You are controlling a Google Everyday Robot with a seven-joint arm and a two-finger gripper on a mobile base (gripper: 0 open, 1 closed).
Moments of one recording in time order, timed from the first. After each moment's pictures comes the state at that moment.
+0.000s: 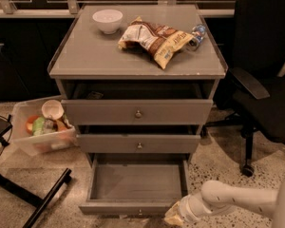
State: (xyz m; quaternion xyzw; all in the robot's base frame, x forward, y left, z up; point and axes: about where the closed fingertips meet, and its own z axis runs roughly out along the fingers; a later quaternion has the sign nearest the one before) arm 0.401 -0.138 0.289 -0.47 0.82 0.28 0.16
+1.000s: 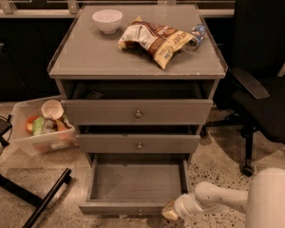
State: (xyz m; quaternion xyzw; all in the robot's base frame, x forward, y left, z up) arm 0.447 -0.135 0.198 -0.44 0.84 0.27 0.17
